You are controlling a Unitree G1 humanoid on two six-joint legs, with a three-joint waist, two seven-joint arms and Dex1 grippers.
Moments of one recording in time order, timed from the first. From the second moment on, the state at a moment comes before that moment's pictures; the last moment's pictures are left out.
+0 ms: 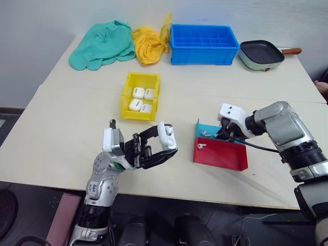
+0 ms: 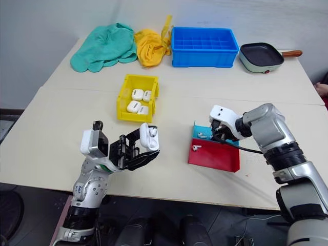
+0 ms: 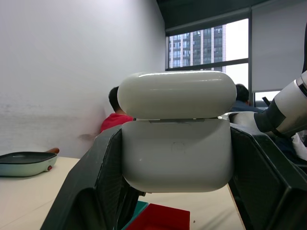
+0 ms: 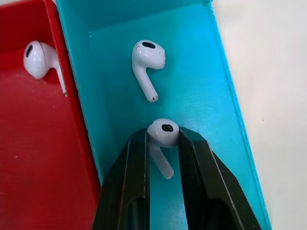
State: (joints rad) left arm -0.26 0.17 -0.02 -0.14 -0.70 0.00 -1.13; right arm -0.83 -0.81 0.26 0.26 0.02 0.67 1.28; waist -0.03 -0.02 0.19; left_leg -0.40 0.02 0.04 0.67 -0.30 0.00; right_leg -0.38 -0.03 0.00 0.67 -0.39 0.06
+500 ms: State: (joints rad) left arm -0.38 0.09 -0.02 -0.07 -0.73 0.02 -1.15; right arm -0.52 -0.49 -0.38 -0.38 1.06 0.99 0.95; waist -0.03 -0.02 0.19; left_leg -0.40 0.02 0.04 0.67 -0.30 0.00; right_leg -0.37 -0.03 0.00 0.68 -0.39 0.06
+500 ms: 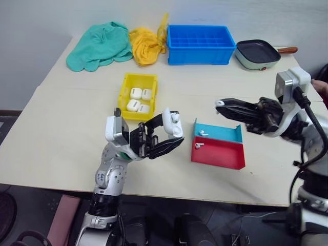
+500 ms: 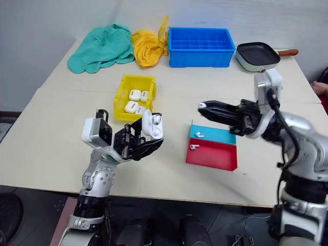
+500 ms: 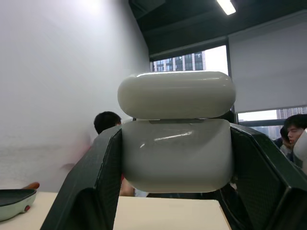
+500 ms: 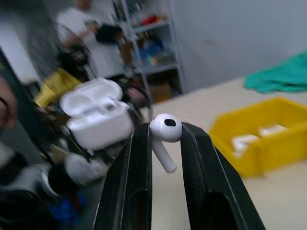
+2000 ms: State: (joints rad) left arm -0.34 0.08 0.00 -0.10 -0.76 0.08 -1.10; right arm -0.31 -0.71 -0.24 -0.55 1.40 0.86 0.71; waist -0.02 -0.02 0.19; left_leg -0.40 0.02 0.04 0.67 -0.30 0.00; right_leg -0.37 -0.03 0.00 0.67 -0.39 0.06
